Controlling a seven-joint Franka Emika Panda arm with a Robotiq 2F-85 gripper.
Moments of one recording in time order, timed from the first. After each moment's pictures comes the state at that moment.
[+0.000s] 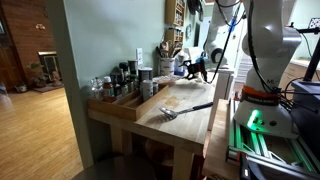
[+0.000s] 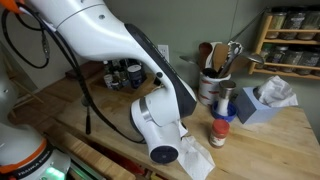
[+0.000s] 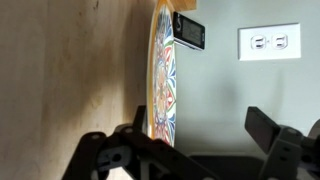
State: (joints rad) arm -0.60 0.44 -0.42 -2.31 1.60 1.72 -1.02
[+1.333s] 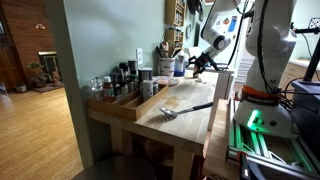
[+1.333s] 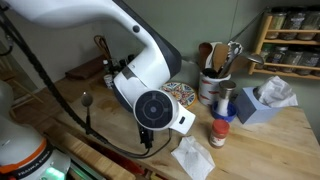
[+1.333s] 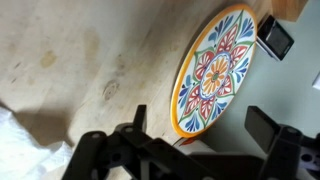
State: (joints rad) arm -0.45 0.16 -0.54 -2.41 1.25 2.23 -1.07
